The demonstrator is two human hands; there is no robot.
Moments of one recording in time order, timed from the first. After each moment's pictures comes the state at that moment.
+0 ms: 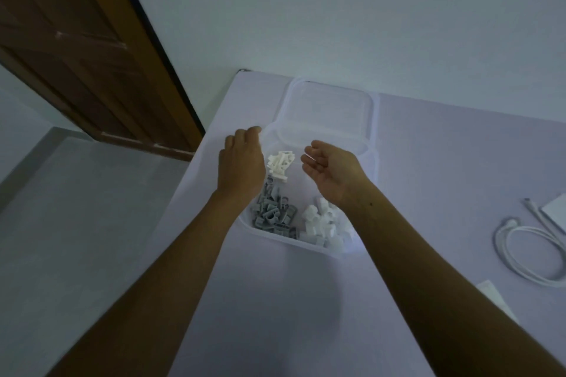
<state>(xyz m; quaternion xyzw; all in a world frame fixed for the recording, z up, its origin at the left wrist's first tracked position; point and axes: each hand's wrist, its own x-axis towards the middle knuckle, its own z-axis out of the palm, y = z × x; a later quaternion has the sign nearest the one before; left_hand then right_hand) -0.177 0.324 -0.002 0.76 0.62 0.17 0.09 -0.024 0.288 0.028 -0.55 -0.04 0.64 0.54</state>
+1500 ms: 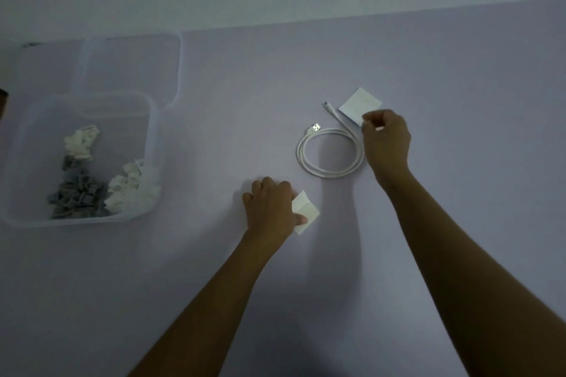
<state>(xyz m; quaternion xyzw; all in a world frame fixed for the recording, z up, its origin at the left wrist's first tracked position) 0.140 0.084 -0.030 0.82 0.51 -0.15 0.23 0.333 0.066 -0.014 -0.86 -0.21 0.18 0.42</state>
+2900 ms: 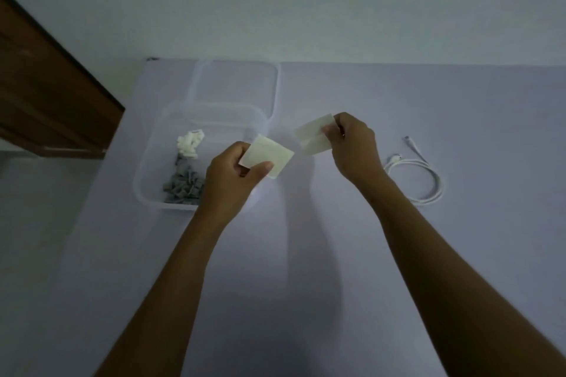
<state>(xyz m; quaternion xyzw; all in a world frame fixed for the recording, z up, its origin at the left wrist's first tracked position) -0.039 0.181 0.049 0.66 0.54 0.27 0.44 0.168 0.158 0.041 -0.77 -0.48 0.21 0.36</state>
